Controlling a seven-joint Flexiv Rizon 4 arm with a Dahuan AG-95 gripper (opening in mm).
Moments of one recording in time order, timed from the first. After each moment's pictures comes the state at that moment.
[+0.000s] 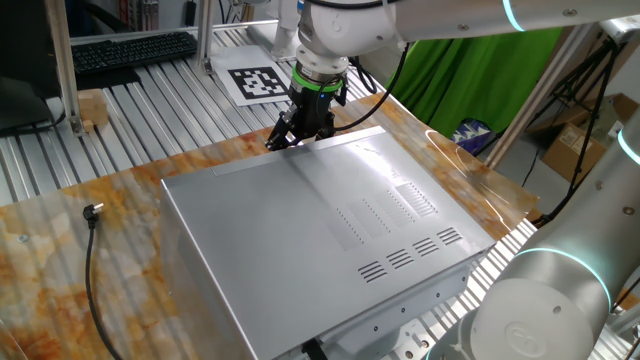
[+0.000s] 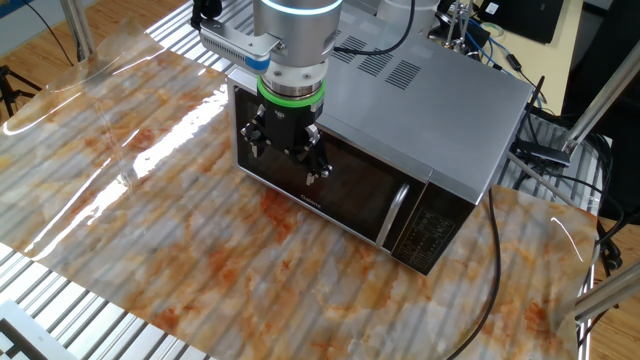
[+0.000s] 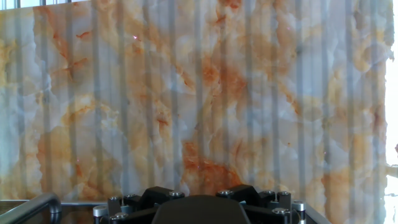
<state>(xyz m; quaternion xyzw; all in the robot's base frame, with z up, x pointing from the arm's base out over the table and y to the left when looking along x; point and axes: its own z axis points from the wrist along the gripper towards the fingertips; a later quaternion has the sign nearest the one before) 0.500 0.000 0.170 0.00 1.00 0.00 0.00</state>
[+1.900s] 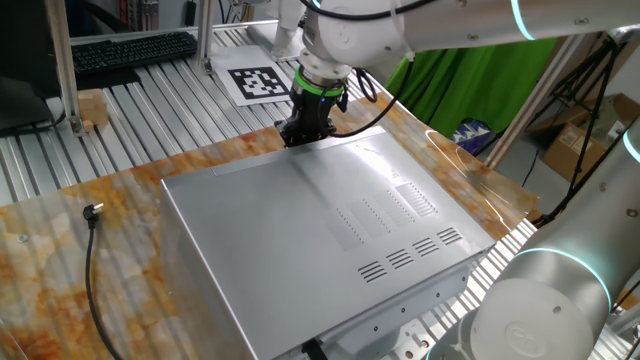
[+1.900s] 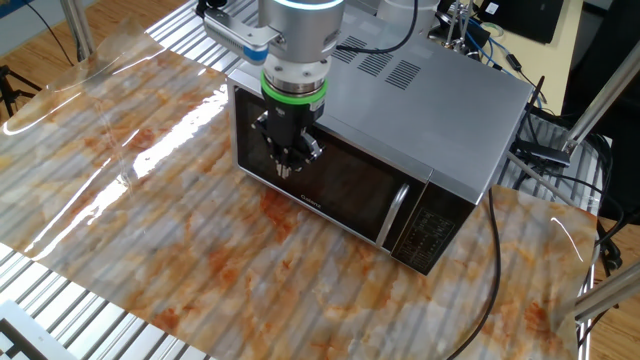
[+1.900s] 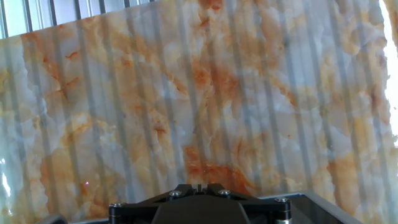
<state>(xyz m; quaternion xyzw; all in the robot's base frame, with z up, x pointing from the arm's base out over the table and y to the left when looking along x) 0.499 0.002 0.168 0.06 1.00 0.01 0.02</state>
